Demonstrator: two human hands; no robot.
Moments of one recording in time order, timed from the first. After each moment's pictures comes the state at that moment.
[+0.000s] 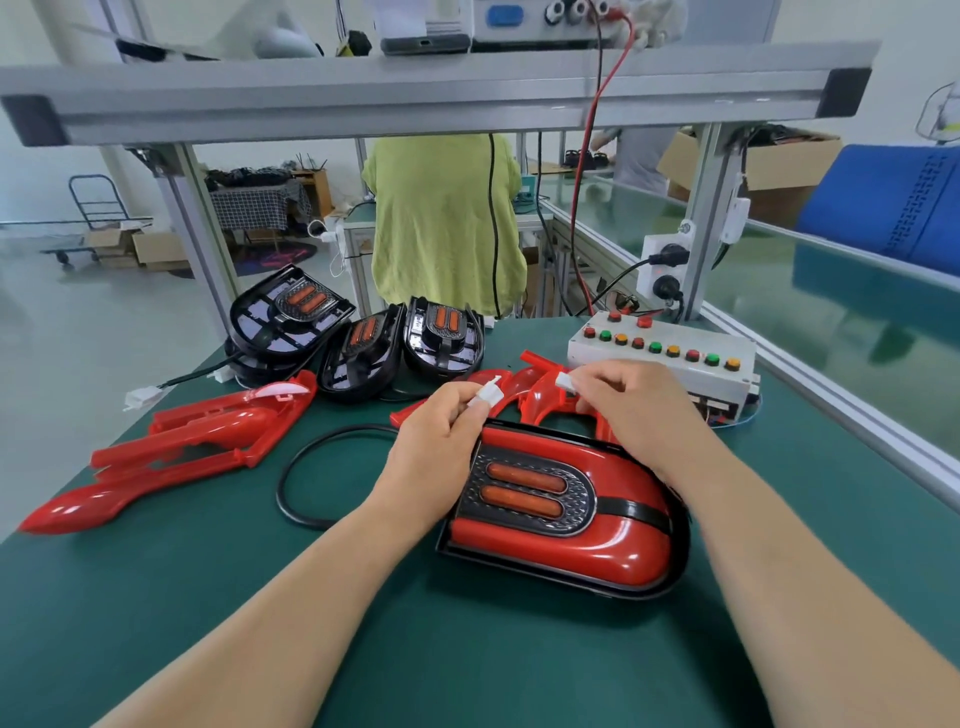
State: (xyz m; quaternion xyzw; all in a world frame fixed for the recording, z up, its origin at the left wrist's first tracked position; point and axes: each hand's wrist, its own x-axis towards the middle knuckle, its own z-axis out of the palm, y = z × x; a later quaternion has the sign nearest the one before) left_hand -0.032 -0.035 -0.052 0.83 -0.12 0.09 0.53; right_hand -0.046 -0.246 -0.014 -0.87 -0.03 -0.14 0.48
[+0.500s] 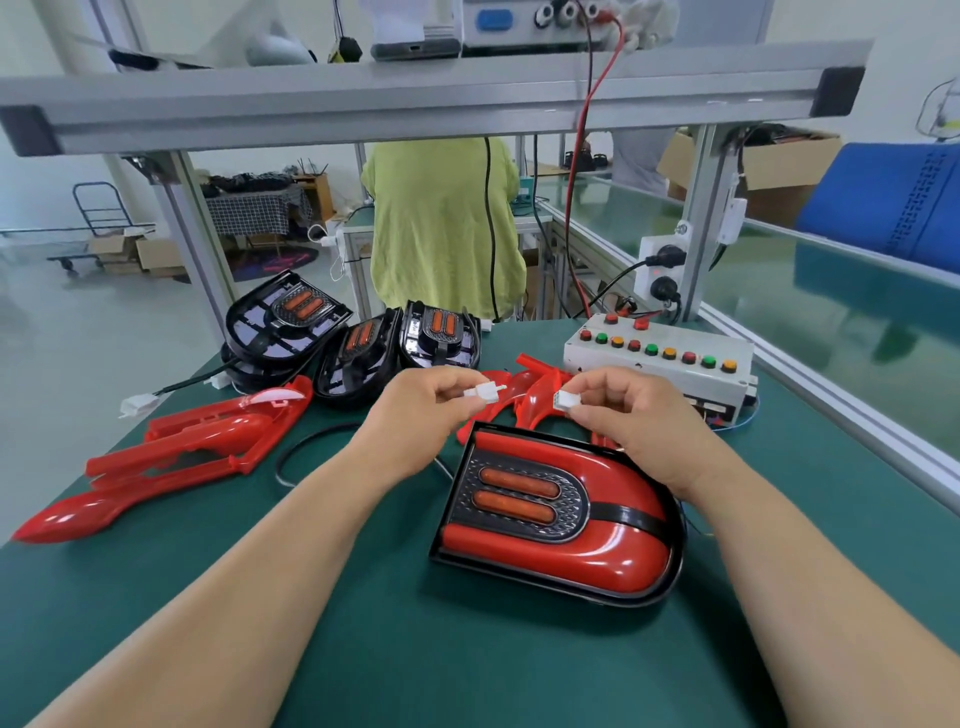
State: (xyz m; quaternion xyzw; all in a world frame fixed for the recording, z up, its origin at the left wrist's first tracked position) left_hand -0.006 -0.024 -0.022 0.85 -0.17 0.05 0.49; right_hand -0.050 -0.262 -0.023 -0.83 -0.07 -0.08 0.55
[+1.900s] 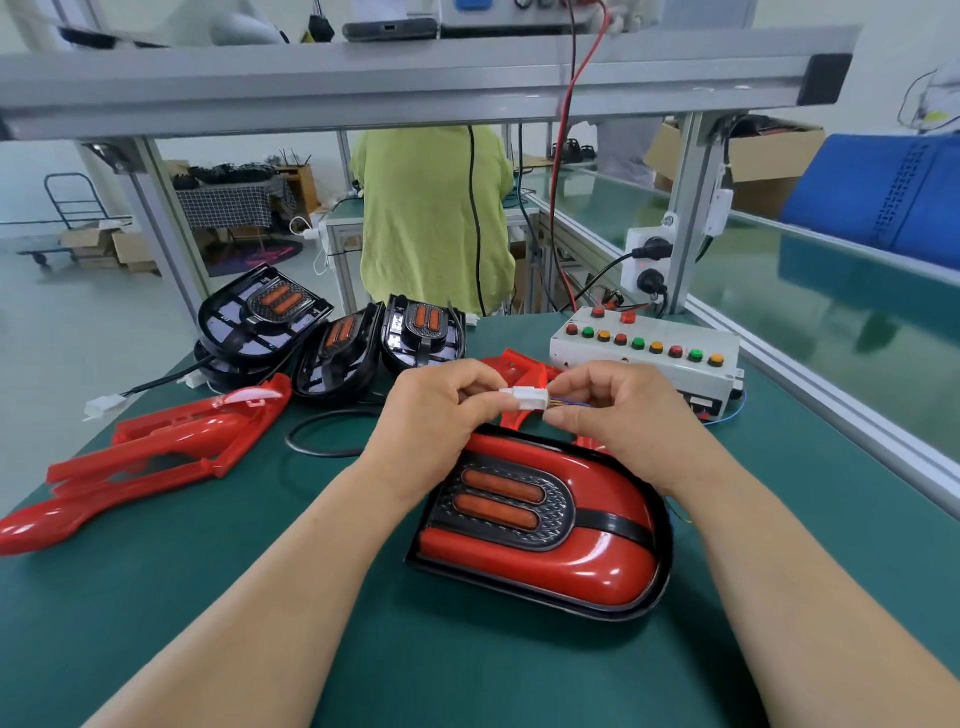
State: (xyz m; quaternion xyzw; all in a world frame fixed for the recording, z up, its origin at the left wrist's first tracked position) left_hand -0.019 -0.055 -0.022 0.82 -0.23 0.13 0.52; right_hand -0.047 -0.259 -0.023 -0.82 -0.09 -0.10 0.56
